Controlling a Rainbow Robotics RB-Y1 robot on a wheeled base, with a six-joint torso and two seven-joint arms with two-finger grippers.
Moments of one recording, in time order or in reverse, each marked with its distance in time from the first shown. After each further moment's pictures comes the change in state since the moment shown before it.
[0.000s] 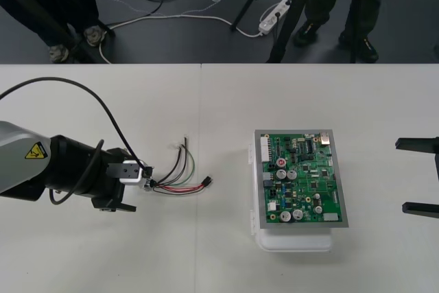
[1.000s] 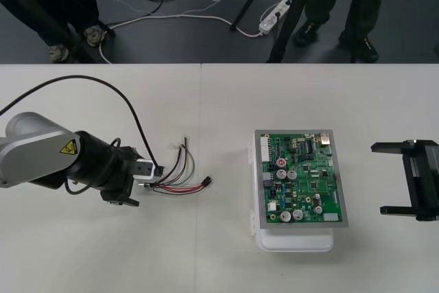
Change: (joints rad) right arm -0.366 -0.078 0.569 0.336 -0.305 -0.123 0.449; left arm -0.263 -0.073 -0.325 0.193 -0.003 0.075 0.053
